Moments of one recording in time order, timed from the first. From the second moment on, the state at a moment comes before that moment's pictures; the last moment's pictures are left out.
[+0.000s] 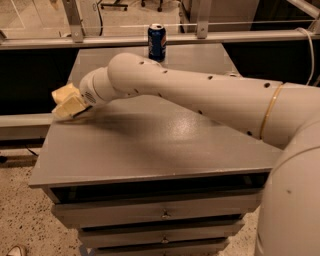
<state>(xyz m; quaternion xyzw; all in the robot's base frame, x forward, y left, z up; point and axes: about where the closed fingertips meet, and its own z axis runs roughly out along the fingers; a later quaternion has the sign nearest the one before) 0.653 0.232 0.847 -0.48 0.71 0.24 0.45</state>
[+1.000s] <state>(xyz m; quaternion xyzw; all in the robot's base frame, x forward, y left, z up) 0.662 0.199 0.862 -0.46 0.73 0.22 0.46</state>
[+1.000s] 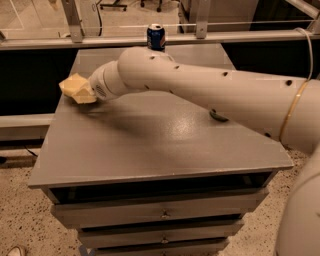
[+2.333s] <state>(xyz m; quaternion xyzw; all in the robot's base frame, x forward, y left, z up) 0.718 0.088 0.888 -0.44 0.77 0.10 0.45</state>
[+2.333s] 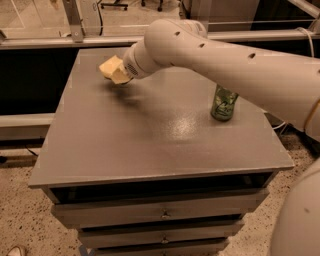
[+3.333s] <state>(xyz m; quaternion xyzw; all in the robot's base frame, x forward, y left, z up) 0.767 -0.043 0.858 -0.34 0.84 0.00 0.42</state>
